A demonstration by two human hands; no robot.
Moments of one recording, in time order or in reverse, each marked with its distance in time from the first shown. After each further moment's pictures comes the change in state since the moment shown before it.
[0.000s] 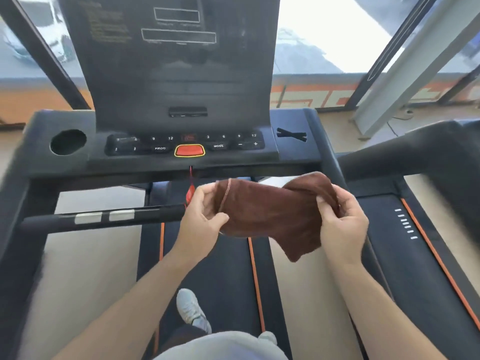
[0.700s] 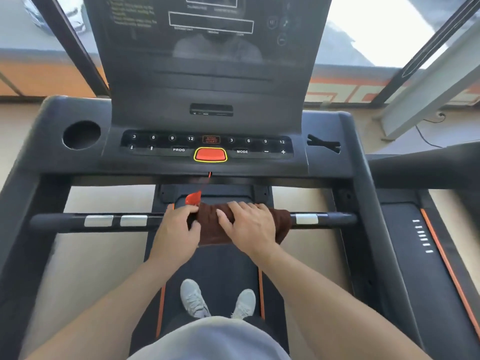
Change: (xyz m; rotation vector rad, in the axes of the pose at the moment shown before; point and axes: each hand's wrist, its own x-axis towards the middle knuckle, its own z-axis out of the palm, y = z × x) left_hand 0.040 -0.056 -0.071 0.763 0.188 -0.145; right_hand -0.001 0.069 0.199 -1.017 -0.495 -0.710
